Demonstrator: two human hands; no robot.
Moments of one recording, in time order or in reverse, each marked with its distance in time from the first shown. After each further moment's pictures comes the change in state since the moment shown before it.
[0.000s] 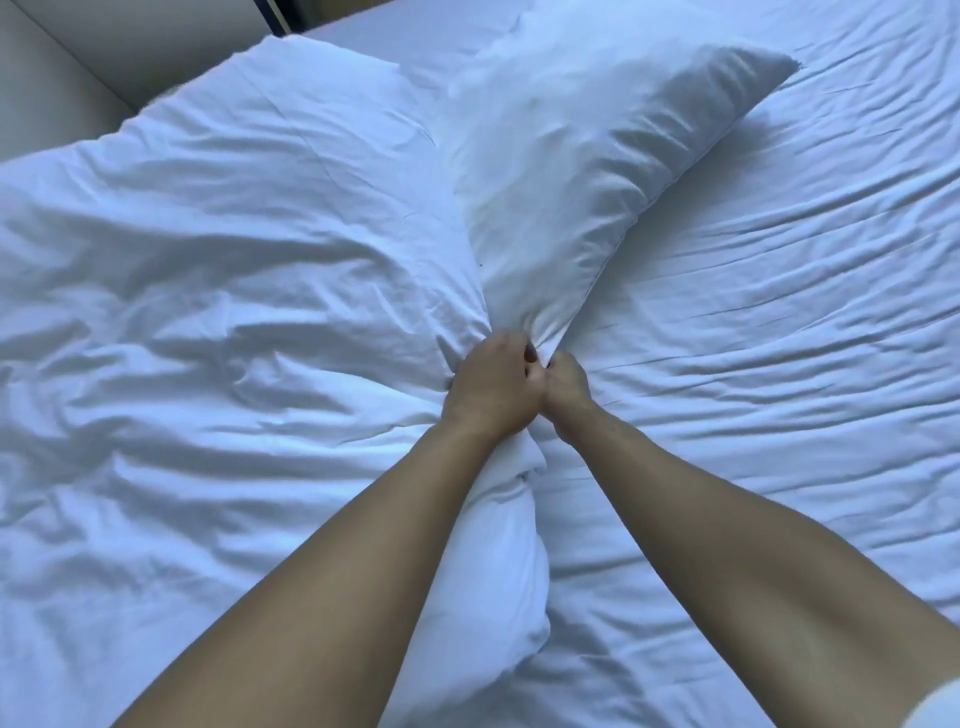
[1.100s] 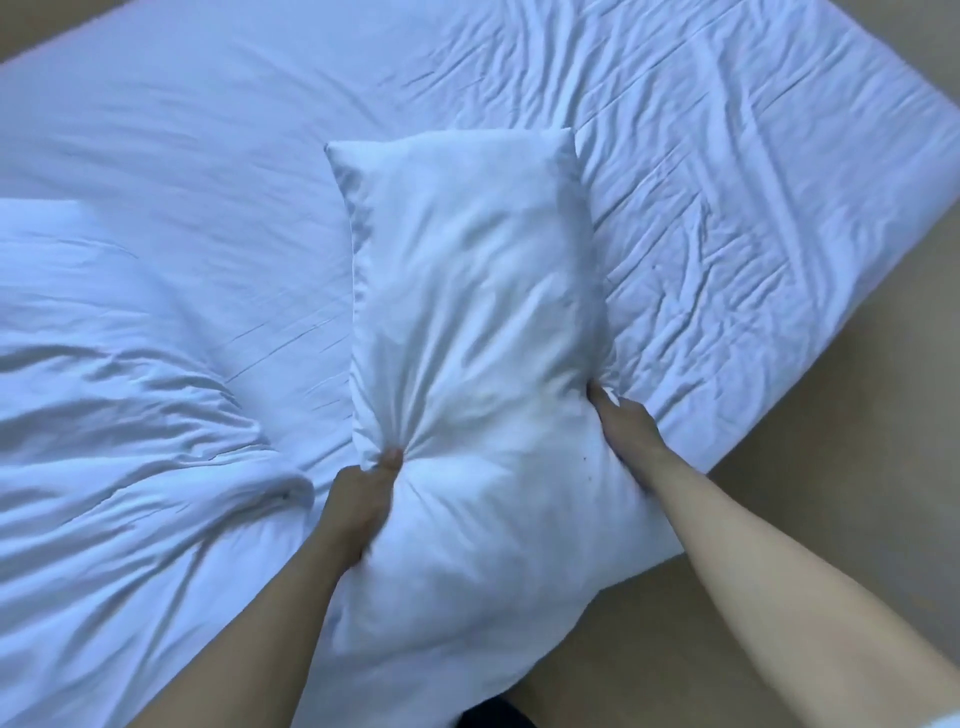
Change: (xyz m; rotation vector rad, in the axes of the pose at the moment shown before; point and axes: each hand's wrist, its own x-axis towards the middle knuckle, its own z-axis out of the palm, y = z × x) left_hand -0.094 0.088 0.114 -0.200 -0.352 -0.431; right_hand -0.150 0.142 -0.351 0.027 0.393 0.351
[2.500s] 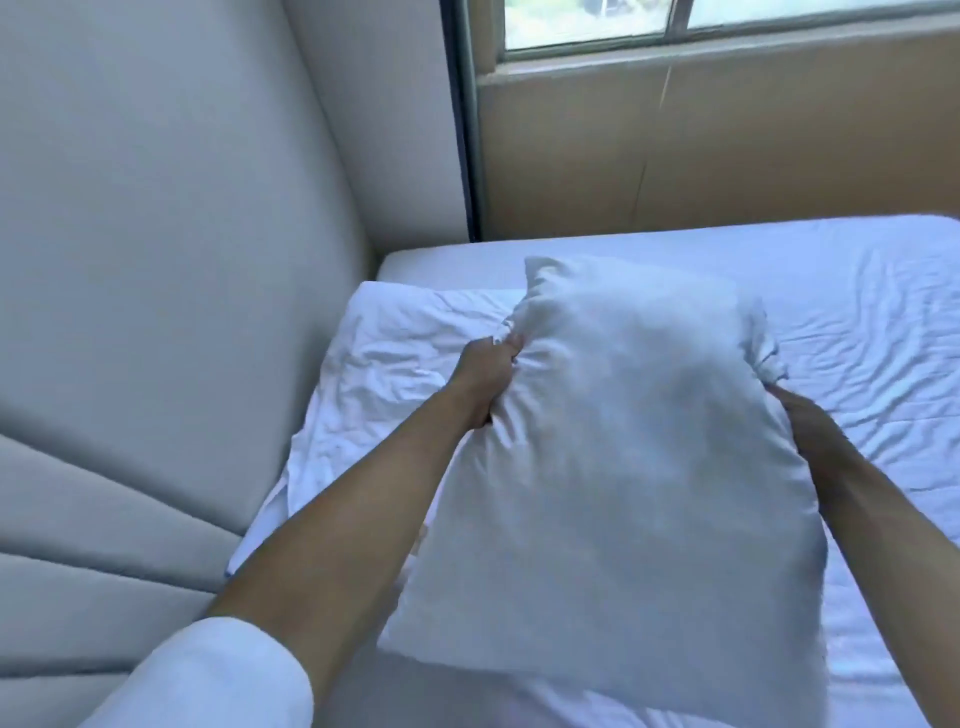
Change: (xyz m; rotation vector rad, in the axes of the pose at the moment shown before) left_hand -0.255 -0.047 -0.360 -0.930 0.318 0.295; right_hand -0.387 -0.253 0.111 0.023 -0.456 -0.644
